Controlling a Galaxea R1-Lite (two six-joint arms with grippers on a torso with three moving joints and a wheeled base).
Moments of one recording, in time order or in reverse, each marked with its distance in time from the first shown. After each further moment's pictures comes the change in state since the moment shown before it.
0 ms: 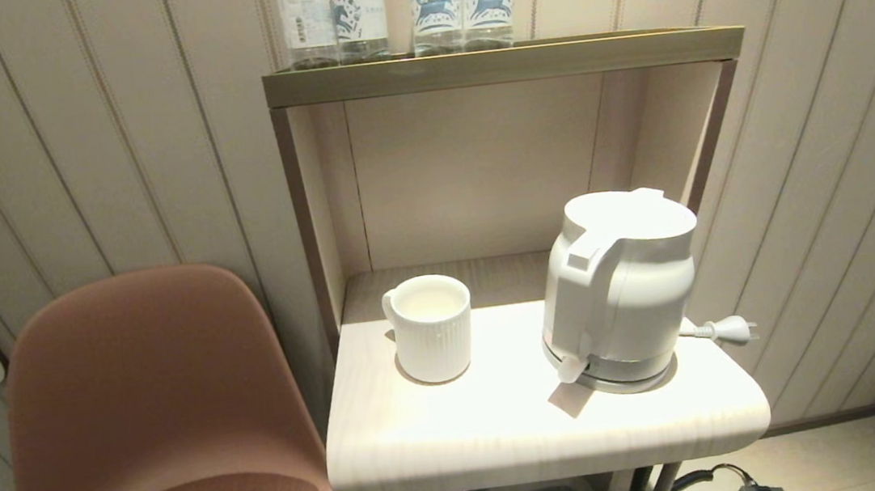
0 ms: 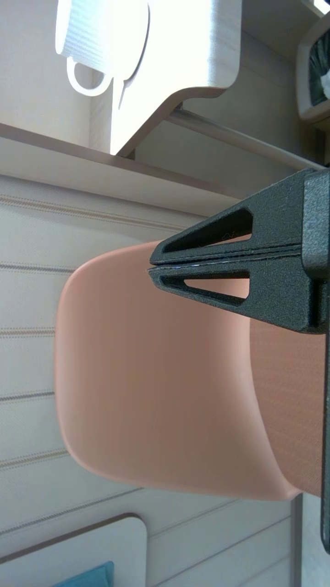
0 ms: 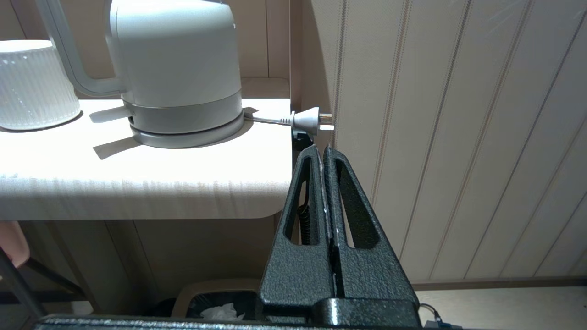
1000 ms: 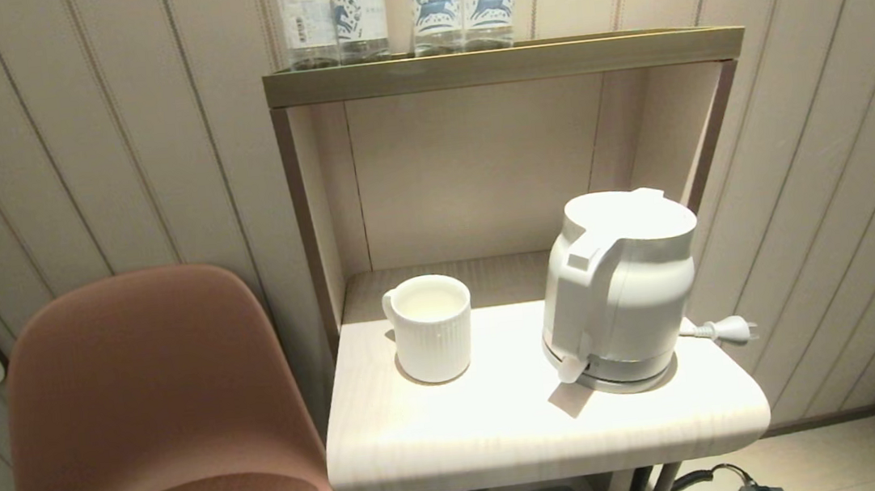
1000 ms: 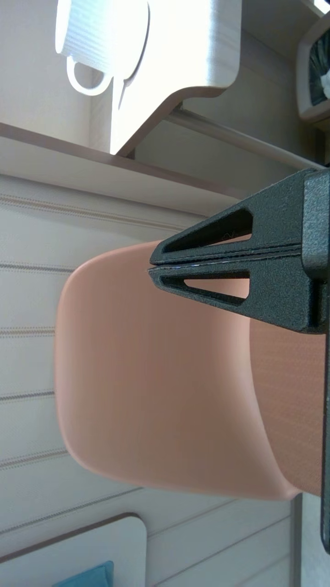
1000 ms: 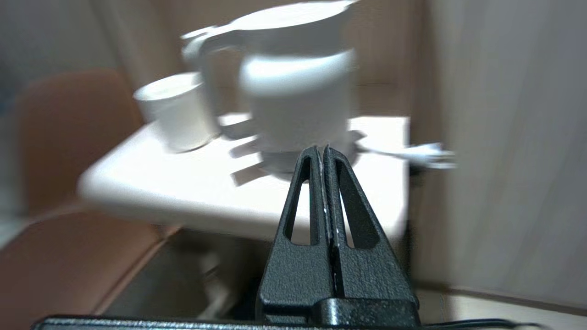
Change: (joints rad) left arm 0.000 0.000 0.000 0.001 0.000 0.001; right arm 0.076 0.424 -0.328 0.030 0.260 0.166
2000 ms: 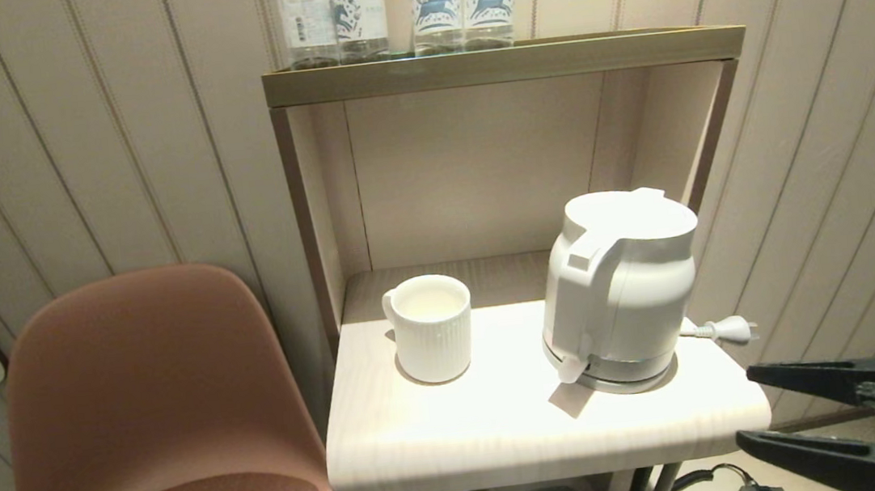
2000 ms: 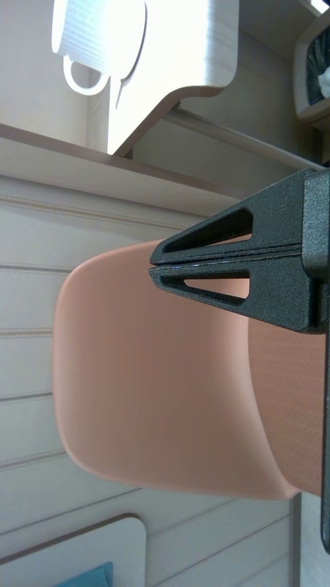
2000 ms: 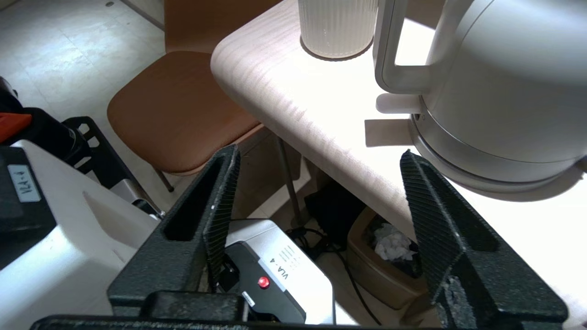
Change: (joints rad) left arm 0.000 0.000 0.000 0.004 -0.001 0.002; right arm 0.342 0.550 -0.183 -0.025 0.162 -0.152
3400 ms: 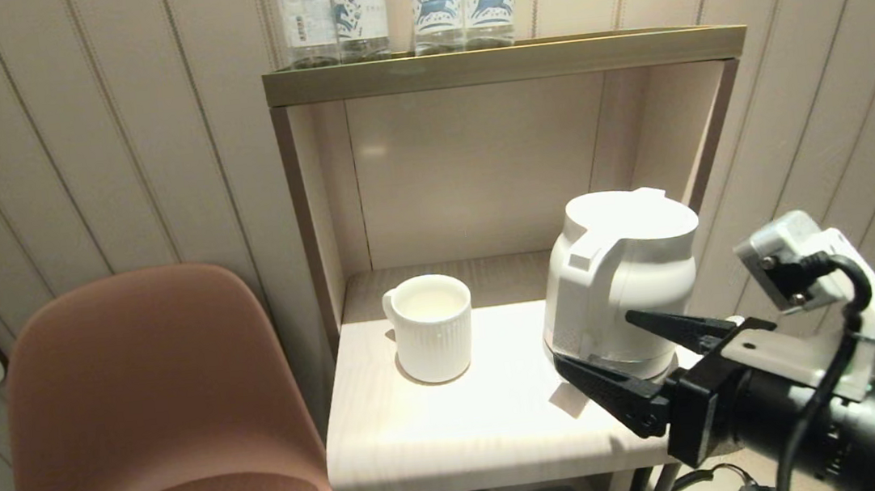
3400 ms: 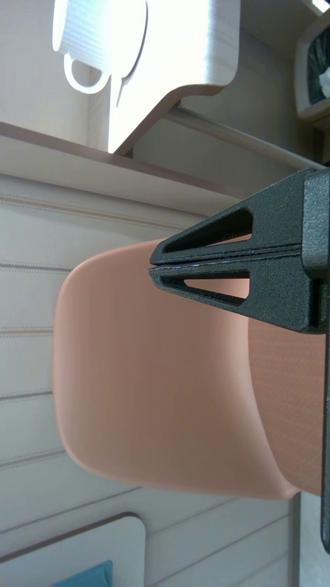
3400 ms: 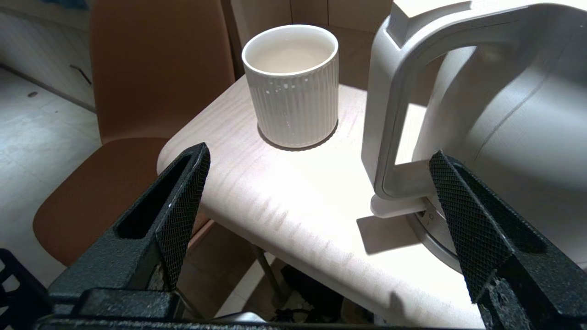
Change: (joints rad) left arm 0.000 0.000 0.000 -0.001 0.001 -0.001; right arm 0.394 0.372 0.040 -0.570 -0.626 0.159
